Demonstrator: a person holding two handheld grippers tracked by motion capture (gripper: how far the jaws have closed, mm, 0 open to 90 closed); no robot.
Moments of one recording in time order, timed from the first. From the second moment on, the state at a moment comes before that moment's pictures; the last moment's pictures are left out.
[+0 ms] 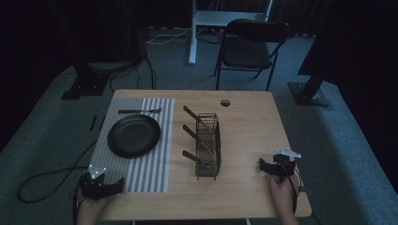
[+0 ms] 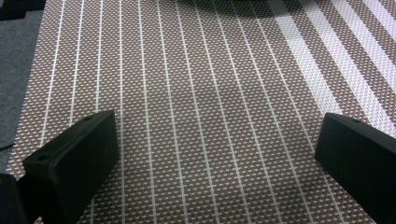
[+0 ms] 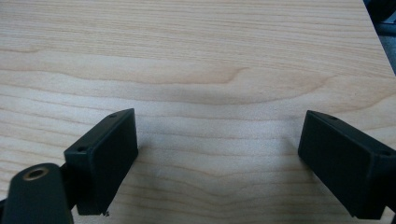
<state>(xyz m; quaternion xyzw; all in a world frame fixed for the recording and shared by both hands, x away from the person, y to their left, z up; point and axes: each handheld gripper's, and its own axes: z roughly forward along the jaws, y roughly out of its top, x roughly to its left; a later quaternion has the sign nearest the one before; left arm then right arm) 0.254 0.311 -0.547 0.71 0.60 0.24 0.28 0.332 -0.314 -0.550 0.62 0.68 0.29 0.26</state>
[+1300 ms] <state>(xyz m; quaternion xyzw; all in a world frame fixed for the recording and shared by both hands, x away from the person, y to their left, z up) 0.261 0.265 -0.505 0.76 0.52 0.22 0.33 0.331 -0.314 -0.550 0.62 0.68 0.29 0.26</state>
